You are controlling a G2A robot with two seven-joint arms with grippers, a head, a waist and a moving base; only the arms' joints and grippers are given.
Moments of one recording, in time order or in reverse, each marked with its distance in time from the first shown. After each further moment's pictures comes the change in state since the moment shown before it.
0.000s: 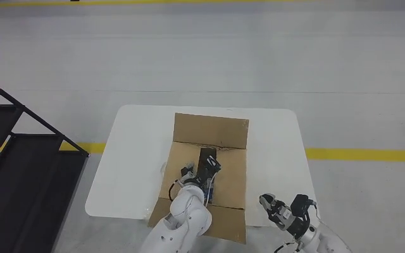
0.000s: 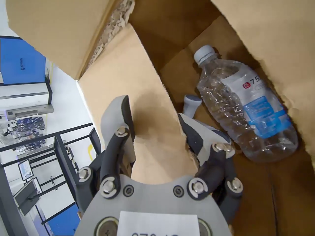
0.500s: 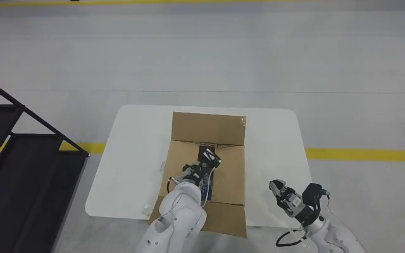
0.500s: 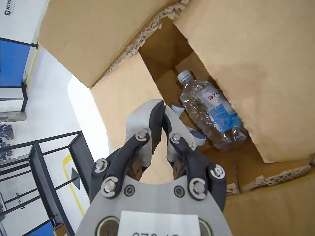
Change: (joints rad) left arm 0.046 -0.004 -0.068 -0.200 -0.139 -0.079 -0.016; right arm 0.028 0.006 0.076 -0.046 0.034 0.031 0.007
